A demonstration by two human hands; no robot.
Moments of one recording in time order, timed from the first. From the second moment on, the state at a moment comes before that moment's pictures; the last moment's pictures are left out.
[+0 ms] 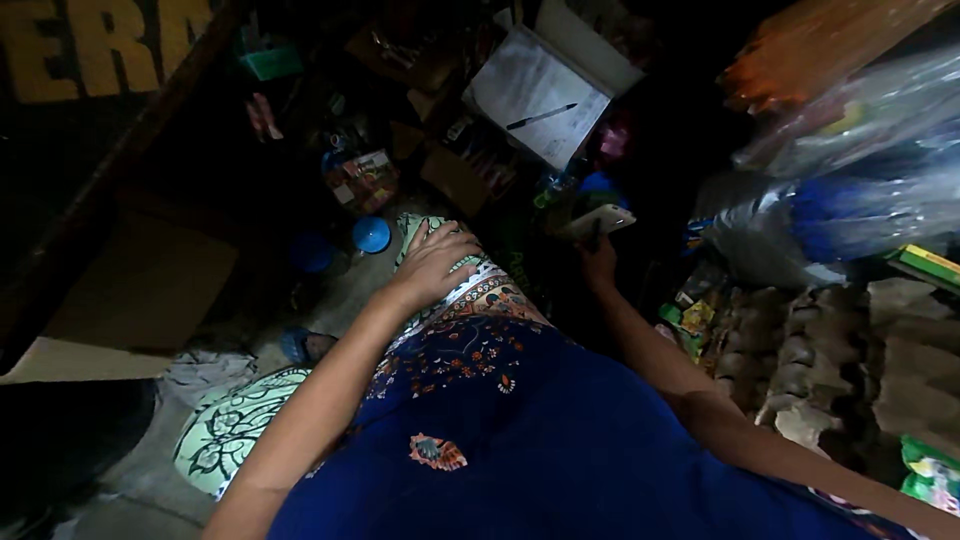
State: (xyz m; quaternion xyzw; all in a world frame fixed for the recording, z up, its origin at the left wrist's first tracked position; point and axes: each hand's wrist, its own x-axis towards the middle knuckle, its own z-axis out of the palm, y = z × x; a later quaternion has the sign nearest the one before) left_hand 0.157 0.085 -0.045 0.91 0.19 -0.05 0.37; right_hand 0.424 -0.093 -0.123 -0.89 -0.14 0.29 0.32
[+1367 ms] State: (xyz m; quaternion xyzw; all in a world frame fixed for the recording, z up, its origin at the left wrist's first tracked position) left_hand 0.132 0.086 -0.054 0.90 0.19 0.05 0.38; right_hand 0.403 -0.026 -0.107 -0.82 0.20 0.43 0.32
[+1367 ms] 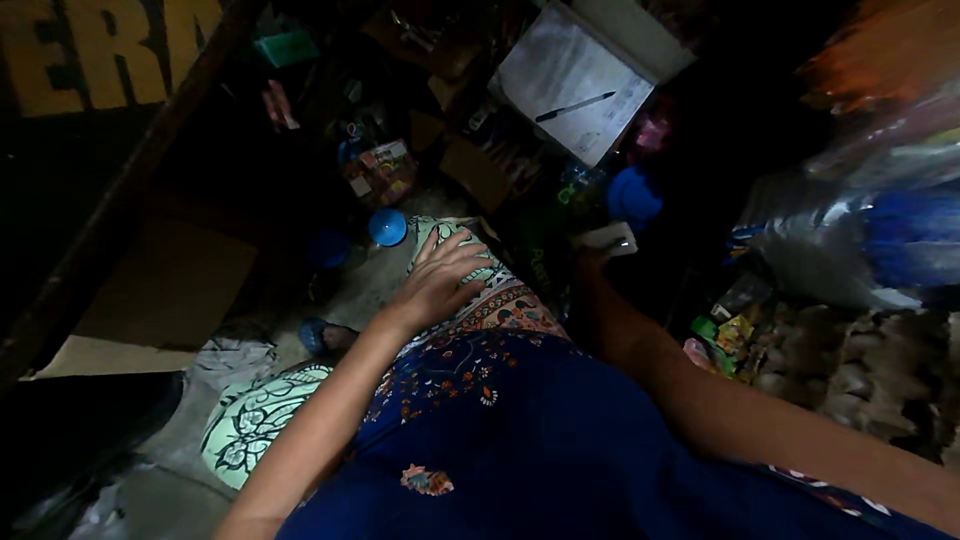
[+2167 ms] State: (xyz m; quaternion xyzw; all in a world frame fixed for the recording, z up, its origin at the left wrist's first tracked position) left_hand 0.135 0.089 -0.054 0.90 0.19 0.03 0.40; right_hand 0.406 -0.019 -0.090 -0.88 0.02 0.41 0.22
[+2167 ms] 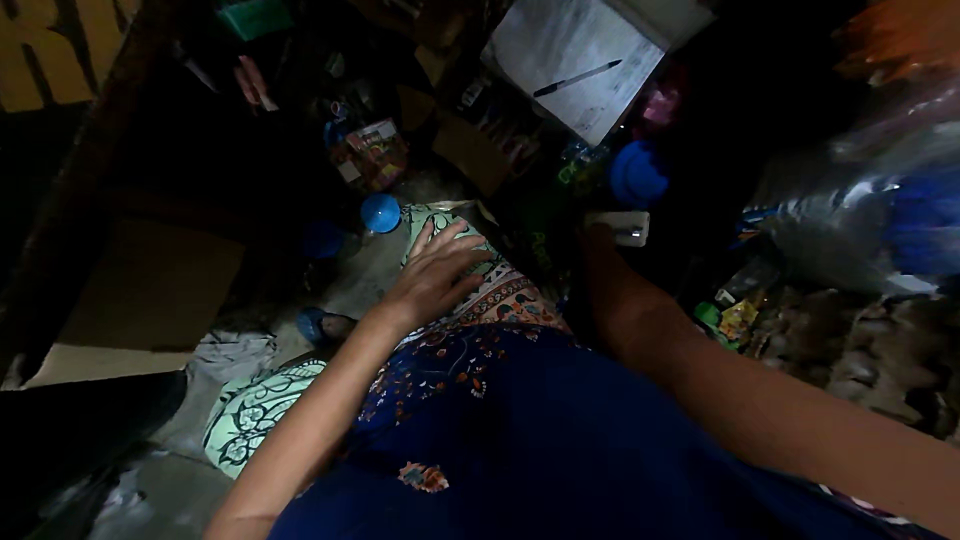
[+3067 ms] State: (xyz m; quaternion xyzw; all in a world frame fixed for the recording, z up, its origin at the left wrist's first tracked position) left_hand 0.135 0.093 -0.053 0.89 0.18 0.00 0.41; right_hand 0.421 -0.041 -0.204 -0.92 -0.18 0.35 -0.01
